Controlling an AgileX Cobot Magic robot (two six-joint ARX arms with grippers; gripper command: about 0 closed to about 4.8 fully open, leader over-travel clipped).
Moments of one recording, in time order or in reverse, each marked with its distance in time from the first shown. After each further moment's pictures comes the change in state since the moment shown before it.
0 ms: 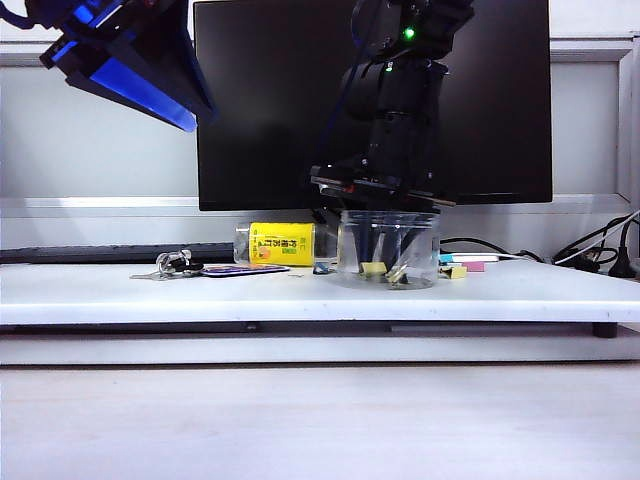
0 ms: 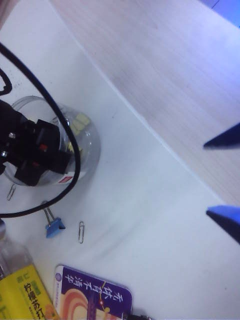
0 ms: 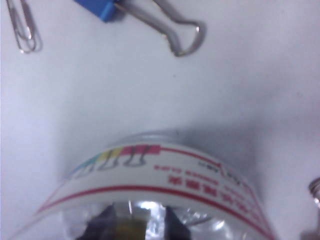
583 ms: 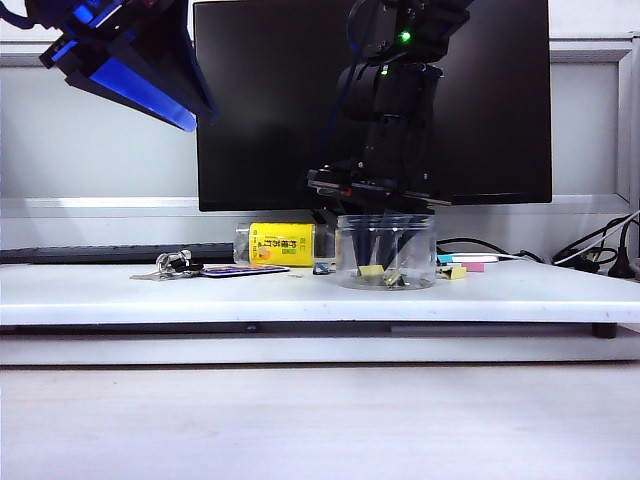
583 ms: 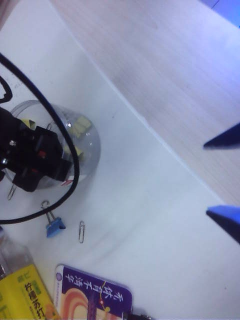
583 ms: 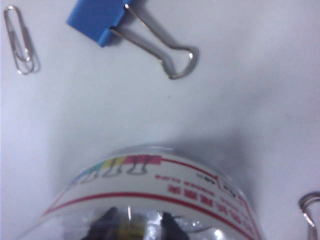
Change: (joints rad) left arm 0.000 0.000 0.000 0.000 -0.001 0.000; right arm 0.001 0.029 0.014 0.021 0.019 0.000
